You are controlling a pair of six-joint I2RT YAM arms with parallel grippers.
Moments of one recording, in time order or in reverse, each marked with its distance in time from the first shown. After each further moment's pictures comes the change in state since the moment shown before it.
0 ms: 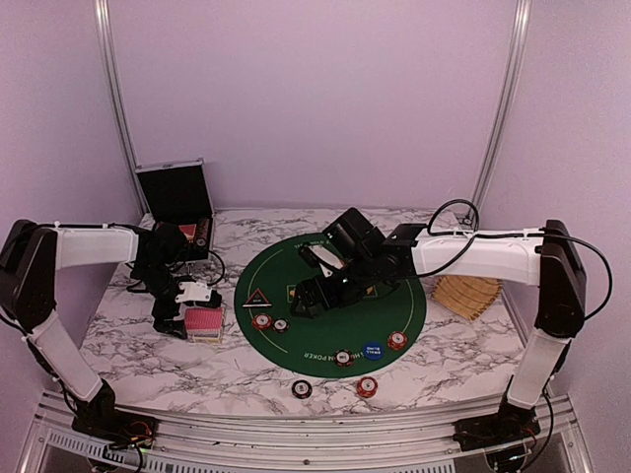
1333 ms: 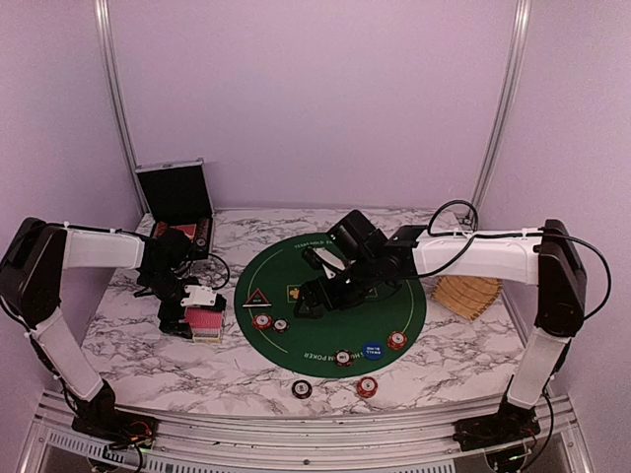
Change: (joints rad) left arm -0.019 0.038 -0.042 0.140 -0.033 0.029; right arm -0.017 0.000 -0.021 0.008 -0.036 0.012
